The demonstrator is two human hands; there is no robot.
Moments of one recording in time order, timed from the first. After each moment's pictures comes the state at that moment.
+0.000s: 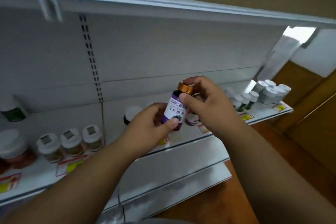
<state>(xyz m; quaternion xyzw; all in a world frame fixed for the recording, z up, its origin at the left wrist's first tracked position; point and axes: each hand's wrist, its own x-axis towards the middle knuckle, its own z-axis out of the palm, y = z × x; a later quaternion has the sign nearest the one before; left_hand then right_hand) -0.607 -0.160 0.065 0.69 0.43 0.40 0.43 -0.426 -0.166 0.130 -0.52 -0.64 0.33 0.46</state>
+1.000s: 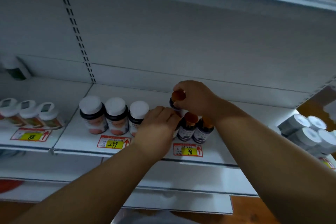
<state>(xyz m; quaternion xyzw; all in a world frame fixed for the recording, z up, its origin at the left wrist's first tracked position) -0.425 -0.080 0.000 0.75 0.57 0.30 -0.12 -0.303 0.036 0.078 -0.41 -0.89 0.20 0.10</state>
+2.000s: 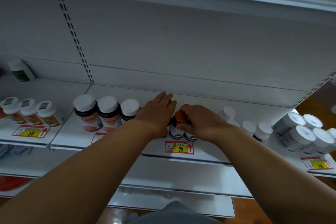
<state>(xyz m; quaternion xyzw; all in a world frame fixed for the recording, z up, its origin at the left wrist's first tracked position) -0.417 -0.034 0.015 0.77 0.64 -0.01 0.04 -0.233 0.016 0.026 -0.37 -0.91 0.16 0.03</state>
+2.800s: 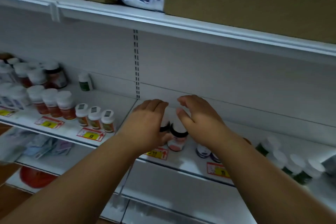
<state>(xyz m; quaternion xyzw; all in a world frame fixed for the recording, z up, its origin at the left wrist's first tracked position) -0.534 -0.145 0.080 0.68 0.70 0.19 -0.08 -0.373 -0.055 0.103 -0.32 -0.91 0.16 0.22</state>
